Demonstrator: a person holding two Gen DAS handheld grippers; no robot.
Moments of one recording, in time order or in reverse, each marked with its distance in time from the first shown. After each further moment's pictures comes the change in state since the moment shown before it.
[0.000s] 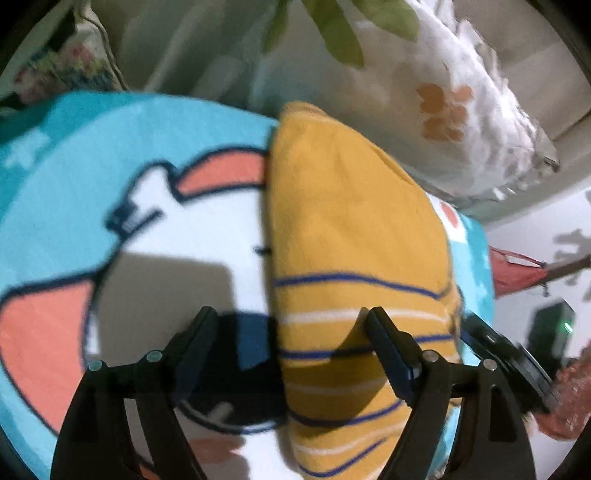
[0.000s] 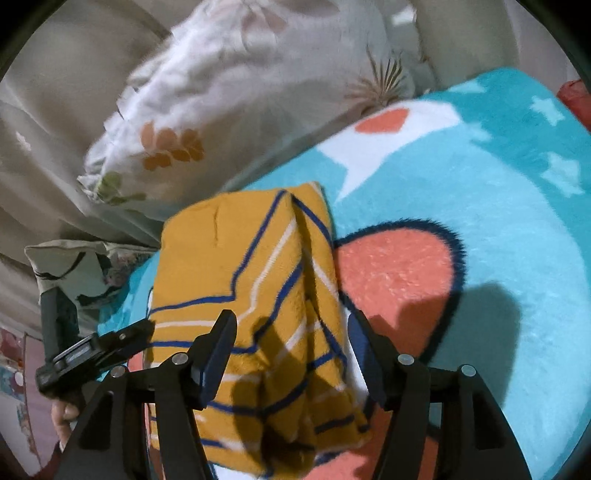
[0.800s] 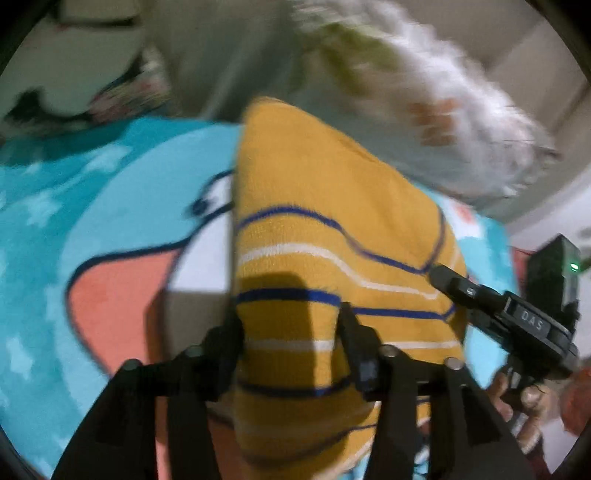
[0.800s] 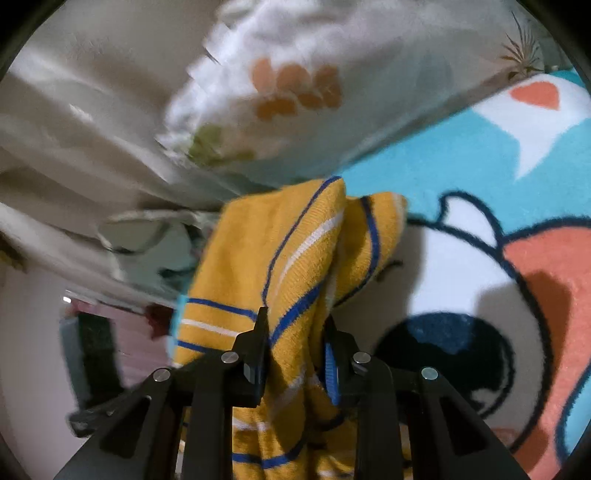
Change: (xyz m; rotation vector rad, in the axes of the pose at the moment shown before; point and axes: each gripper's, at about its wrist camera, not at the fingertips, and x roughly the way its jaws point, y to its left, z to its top) left arm -0.074 0.009 -0.039 -0.017 -0.092 0.245; right arm 0.050 0.068 -0.005 -0.058 0.133 0.314
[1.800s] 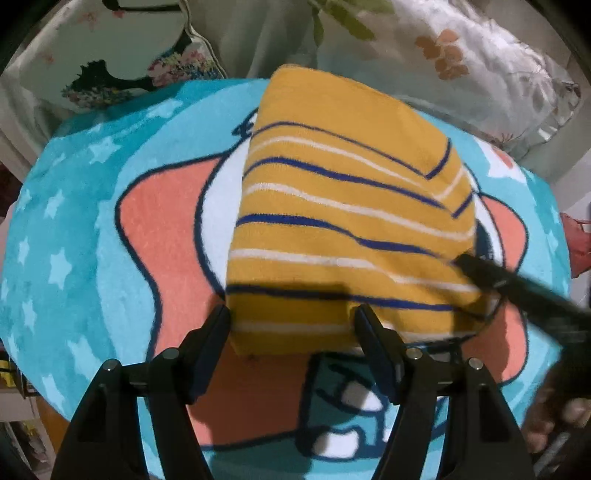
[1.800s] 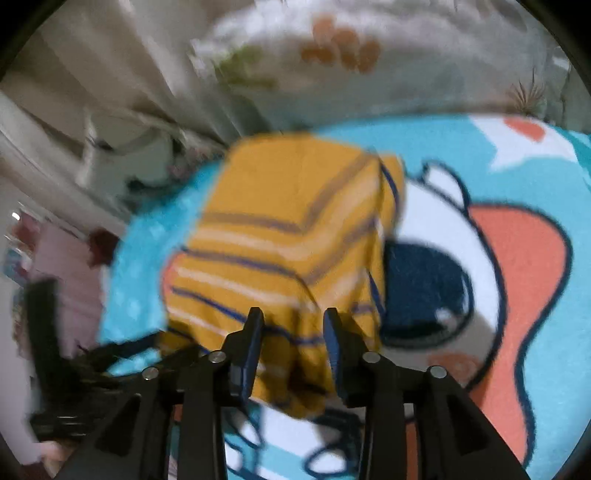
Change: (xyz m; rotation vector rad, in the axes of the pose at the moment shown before) left arm -0.020 -0.039 -0.087 0.020 -0.004 0.218; right arm -0.013 0.036 -0.068 -0.262 0.126 -0.248
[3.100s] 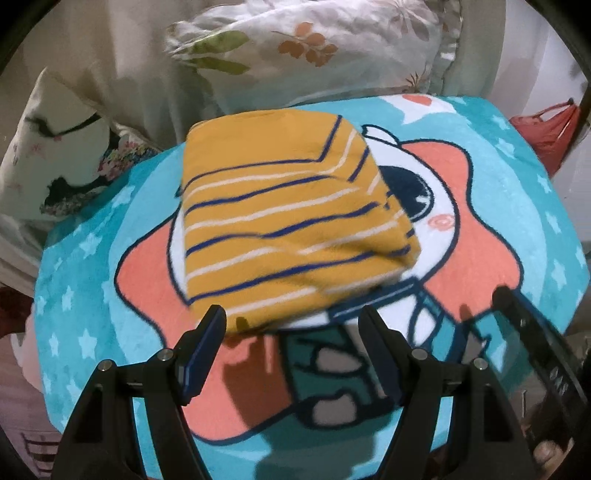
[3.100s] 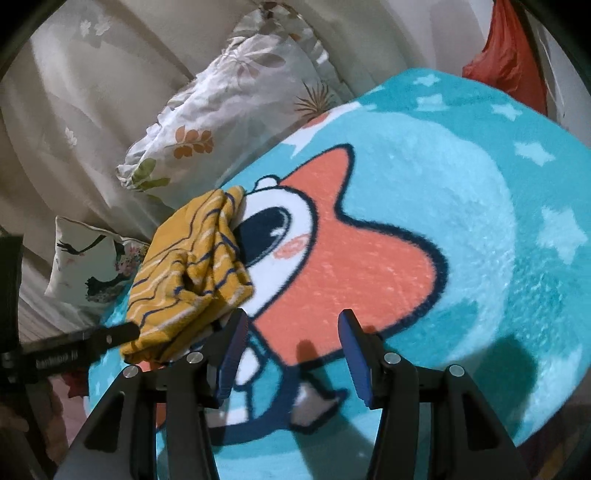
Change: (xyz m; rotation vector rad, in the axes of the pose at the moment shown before) left arm -0.037 -0.056 -0.025 0.391 -0.085 0.032; right arm -0.091 -0.042 -0.171 0.405 -0.475 -0.183
